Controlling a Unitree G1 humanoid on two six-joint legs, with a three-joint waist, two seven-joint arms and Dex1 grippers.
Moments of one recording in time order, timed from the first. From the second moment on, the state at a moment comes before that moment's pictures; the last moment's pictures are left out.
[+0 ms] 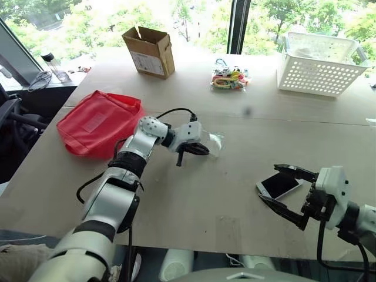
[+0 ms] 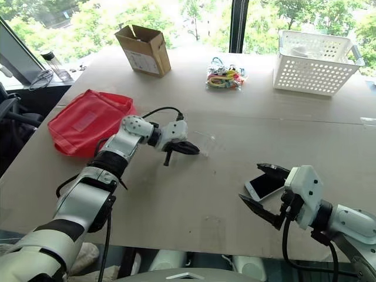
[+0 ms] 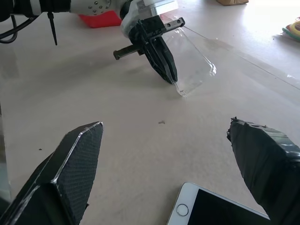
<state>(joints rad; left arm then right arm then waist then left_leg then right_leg) -0.86 0.45 -0.29 0.72 0.00 -0.06 -1.41 0.40 -0.71 -0.27 -0.85 0.63 0.47 0.72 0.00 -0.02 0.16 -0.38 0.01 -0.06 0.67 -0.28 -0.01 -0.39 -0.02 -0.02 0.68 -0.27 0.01</state>
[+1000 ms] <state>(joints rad) -0.58 0.58 -0.23 0.17 -0.14 0.39 -1.19 0.43 -0.72 -0.30 -0.83 0.65 0.49 0.75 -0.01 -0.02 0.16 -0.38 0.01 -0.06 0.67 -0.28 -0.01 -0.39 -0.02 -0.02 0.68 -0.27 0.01</state>
